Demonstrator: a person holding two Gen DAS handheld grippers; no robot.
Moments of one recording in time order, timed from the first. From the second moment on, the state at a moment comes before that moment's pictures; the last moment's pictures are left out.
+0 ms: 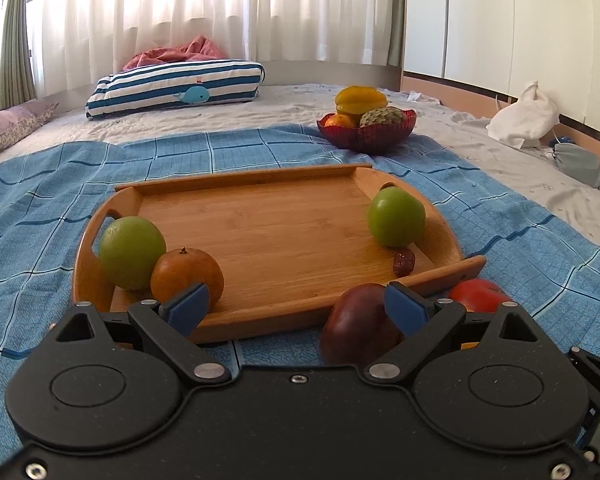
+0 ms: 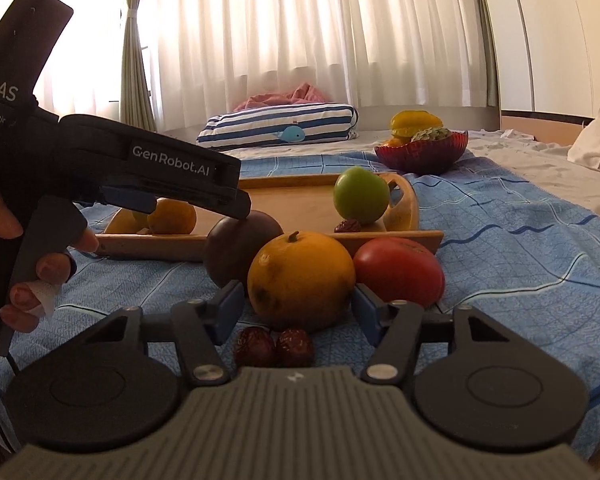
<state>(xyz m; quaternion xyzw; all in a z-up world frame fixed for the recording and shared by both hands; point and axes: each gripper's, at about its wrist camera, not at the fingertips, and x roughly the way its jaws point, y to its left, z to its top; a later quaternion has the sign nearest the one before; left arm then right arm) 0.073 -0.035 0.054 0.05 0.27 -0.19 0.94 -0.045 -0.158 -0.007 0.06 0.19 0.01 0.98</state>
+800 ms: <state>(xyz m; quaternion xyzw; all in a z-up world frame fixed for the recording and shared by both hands) 0.069 -0.036 0.058 0.04 0.28 -0.21 0.93 -0.033 -0.147 -0.007 0.03 0.19 -0.01 0.98</state>
